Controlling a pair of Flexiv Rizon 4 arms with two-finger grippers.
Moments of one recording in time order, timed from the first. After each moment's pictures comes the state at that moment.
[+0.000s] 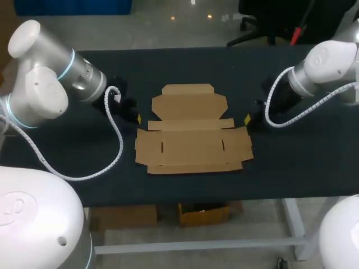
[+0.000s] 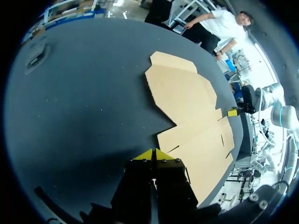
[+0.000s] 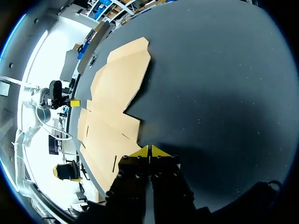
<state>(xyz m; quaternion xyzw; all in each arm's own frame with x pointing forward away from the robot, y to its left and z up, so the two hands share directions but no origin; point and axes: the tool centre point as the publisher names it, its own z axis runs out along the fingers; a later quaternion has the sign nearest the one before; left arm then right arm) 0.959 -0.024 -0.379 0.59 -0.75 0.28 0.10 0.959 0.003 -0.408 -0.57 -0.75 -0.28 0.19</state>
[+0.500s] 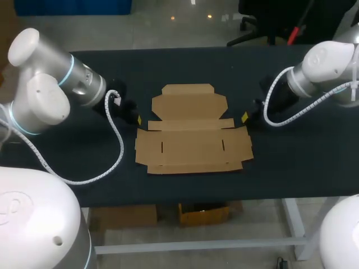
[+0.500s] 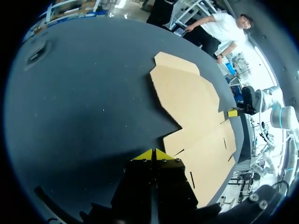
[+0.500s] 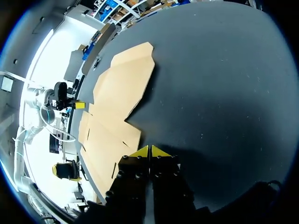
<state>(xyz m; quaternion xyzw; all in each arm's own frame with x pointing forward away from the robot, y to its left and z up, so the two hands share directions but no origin) 0.965 -0.024 -0.390 0.60 -0.74 0.29 0.09 0.973 0.009 -0.411 -0.55 -0.76 -0.30 0.18</state>
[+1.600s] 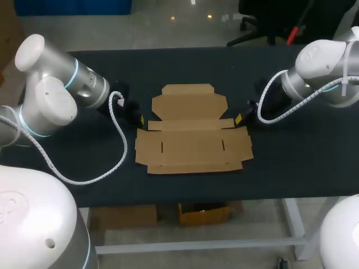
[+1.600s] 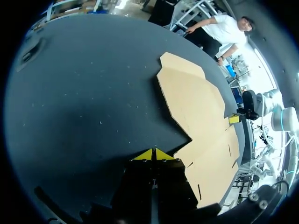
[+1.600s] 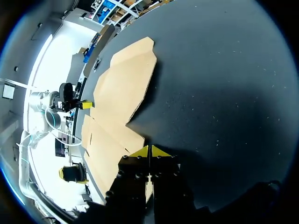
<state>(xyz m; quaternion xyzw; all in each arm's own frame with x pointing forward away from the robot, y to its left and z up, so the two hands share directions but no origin) 0.985 -0.031 -0.411 0.60 -0.74 0.30 0.09 0.974 0.029 -0.422 -0.56 -0.74 -0.31 0.21</state>
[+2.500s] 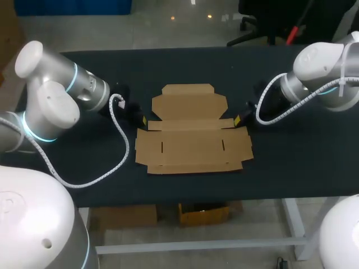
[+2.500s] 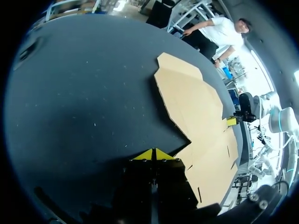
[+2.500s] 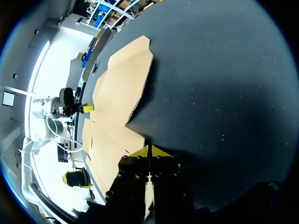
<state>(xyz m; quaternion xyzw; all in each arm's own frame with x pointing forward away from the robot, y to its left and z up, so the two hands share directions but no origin) 0.985 -0.038 -0.416 0.59 -0.73 0.32 0.10 0.971 0.034 -0.426 -0.58 -0.72 -0.31 0.22</state>
